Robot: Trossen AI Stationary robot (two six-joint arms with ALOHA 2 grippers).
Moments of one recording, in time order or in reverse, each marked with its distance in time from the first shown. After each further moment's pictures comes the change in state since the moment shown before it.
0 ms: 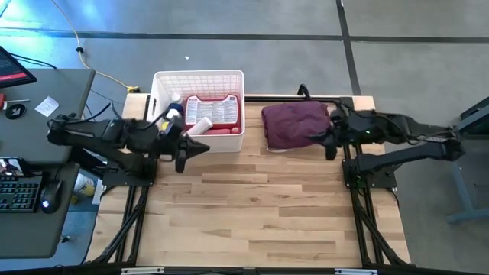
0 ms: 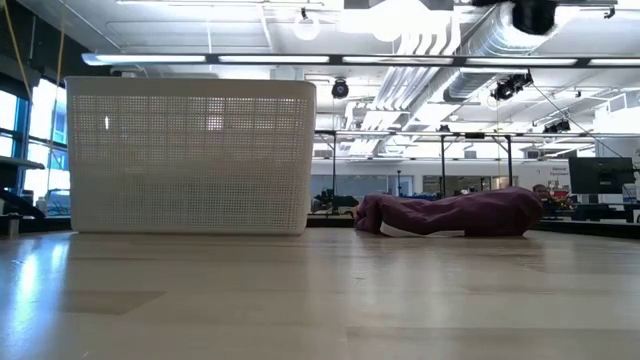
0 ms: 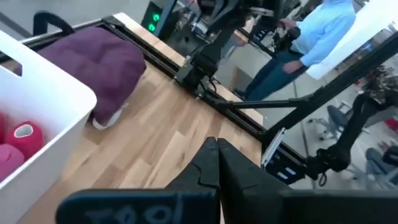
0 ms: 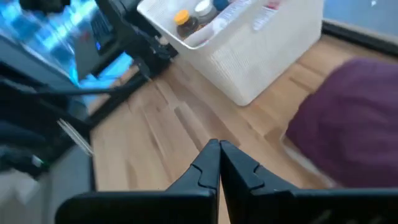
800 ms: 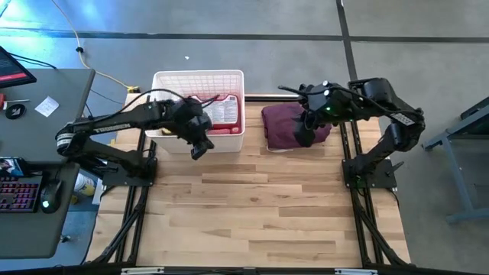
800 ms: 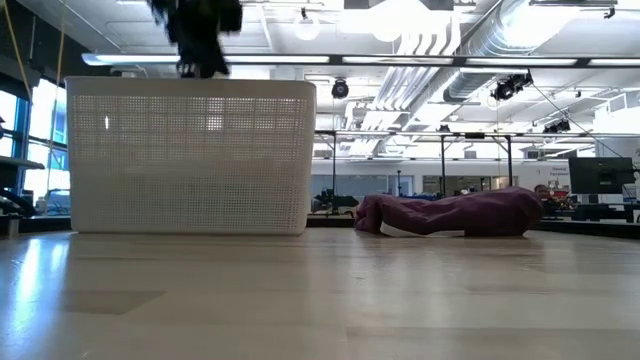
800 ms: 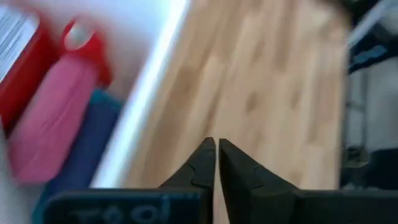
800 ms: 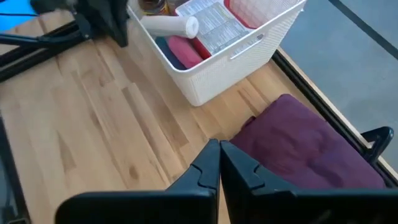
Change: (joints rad) left arm 0.495 0.249 -0.037 -0.304 0.588 0.457; right arm 0.001 0.756 1.166 -0.792 0.131 -0.194
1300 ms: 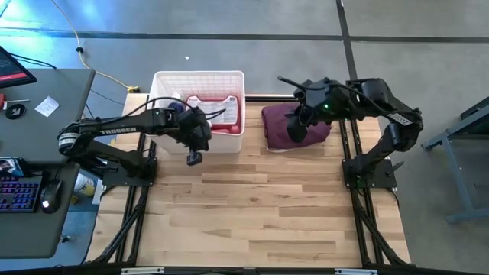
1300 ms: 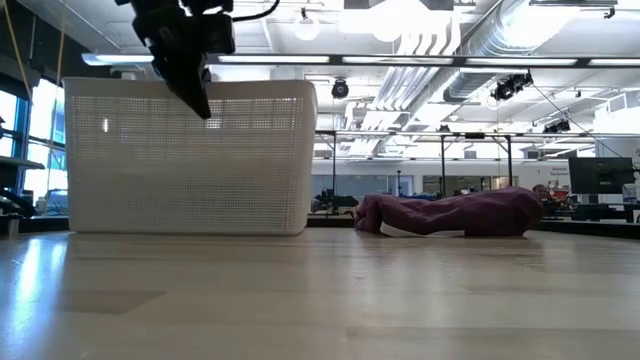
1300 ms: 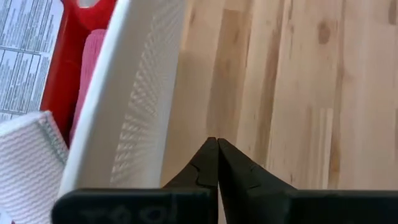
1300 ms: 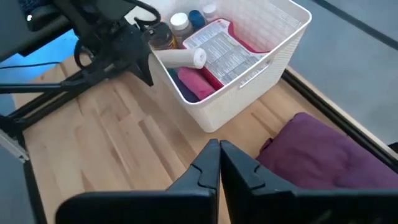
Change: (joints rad) left arm -0.004 0.024 -0.079 -0.048 -0.214 0.313; right arm -0.007 0.014 0.000 0.125 0.012 0.082
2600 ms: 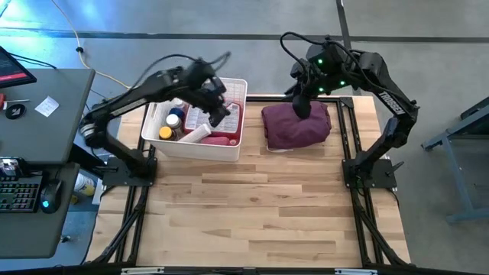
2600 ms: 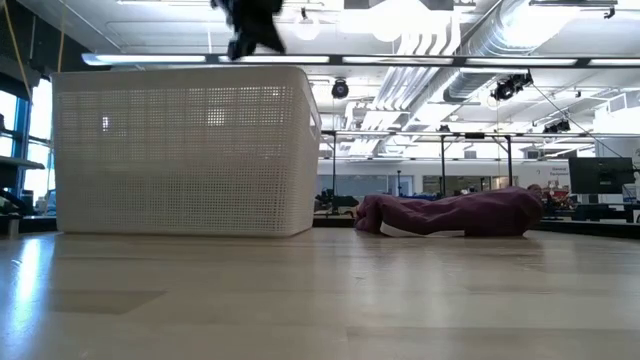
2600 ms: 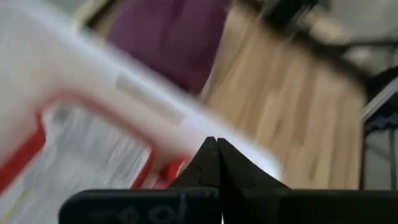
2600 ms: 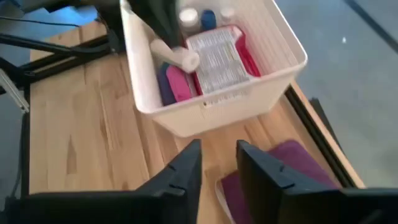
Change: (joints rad) left arm 0.191 0.285 0.607 -0.111 0.192 -0.234; right arm -0.389 0.024 0.000 0.064 -0.446 -0.509
